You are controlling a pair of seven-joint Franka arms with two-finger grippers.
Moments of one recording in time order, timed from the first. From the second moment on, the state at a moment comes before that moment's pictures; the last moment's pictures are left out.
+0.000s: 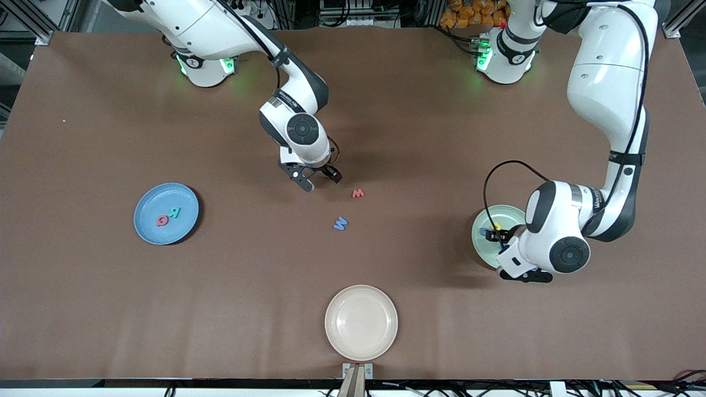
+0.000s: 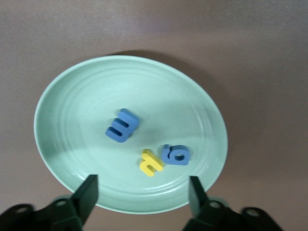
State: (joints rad) left arm -0.11 0.77 -0.13 -1.37 0.10 1.80 -0.16; right arm 0.45 0.56 0.33 -1.96 -0.06 2.39 1.55
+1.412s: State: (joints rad) left arm -0.43 0.65 -0.32 -1.59 0.16 2.14 -0.93; right arm 0.47 0.58 0.33 -2.03 -0.08 2.52 1.56
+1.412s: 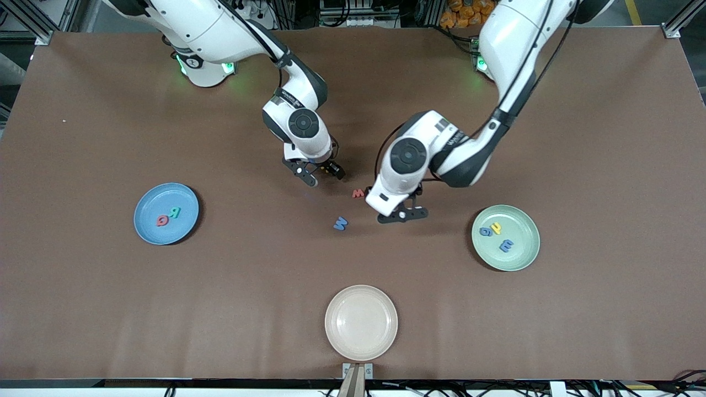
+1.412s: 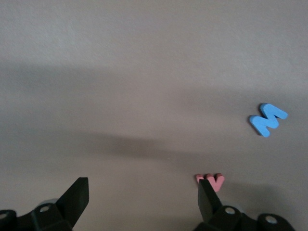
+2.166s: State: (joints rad) left arm -0.48 0.66 -0.32 -1.69 0.18 2.33 -0.99; right arm 0.46 0.57 0.34 -2.03 -0.09 2.49 1.53
